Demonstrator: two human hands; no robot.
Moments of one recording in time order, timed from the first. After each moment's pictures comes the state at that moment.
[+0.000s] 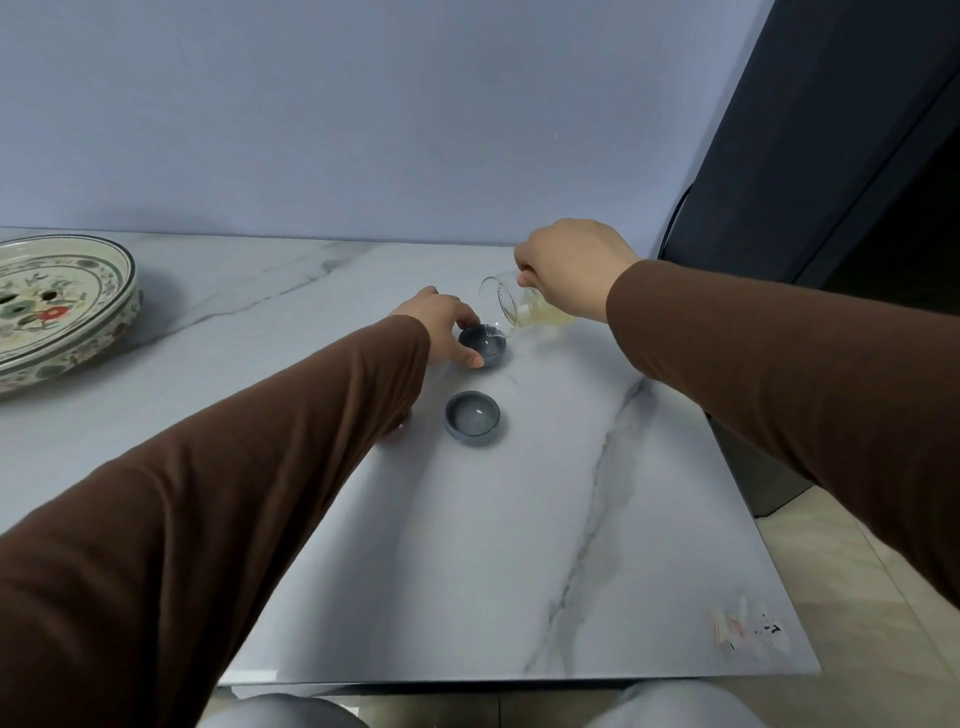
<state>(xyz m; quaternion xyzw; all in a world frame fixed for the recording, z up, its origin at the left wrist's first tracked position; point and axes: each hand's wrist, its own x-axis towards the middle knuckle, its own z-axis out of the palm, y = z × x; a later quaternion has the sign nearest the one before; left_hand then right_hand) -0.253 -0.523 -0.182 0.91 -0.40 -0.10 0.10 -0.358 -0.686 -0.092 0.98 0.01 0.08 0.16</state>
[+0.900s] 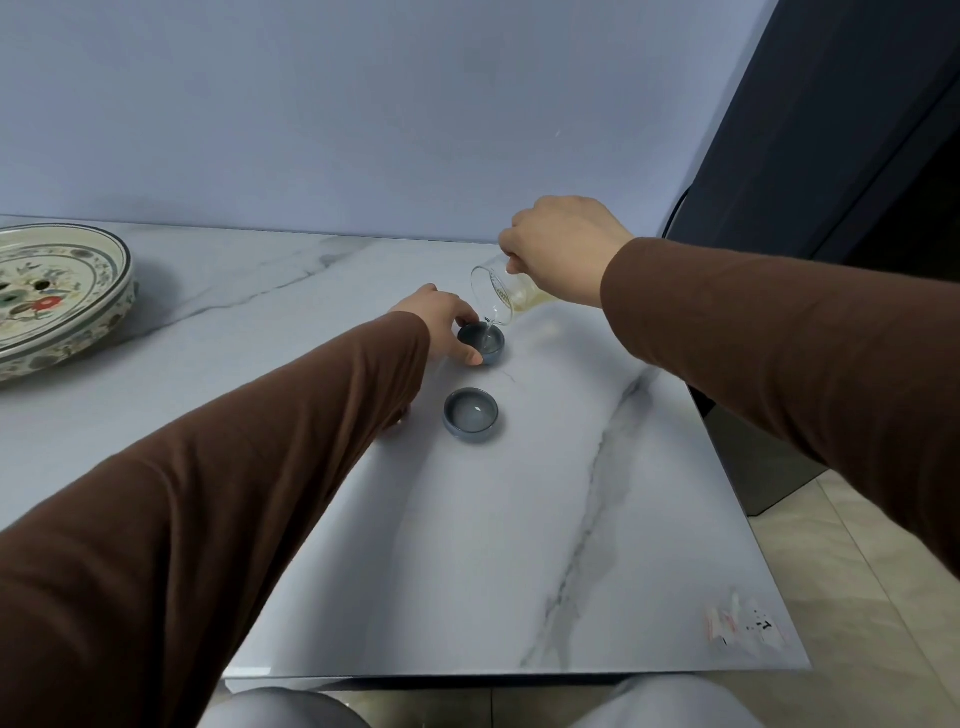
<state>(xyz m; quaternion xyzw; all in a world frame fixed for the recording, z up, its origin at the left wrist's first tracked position) -0.246 -0.525 -0.189 0.91 -0.39 -0.11 0.12 -0.359 -0.668 -0.070 0.96 0.07 0.09 0.25</state>
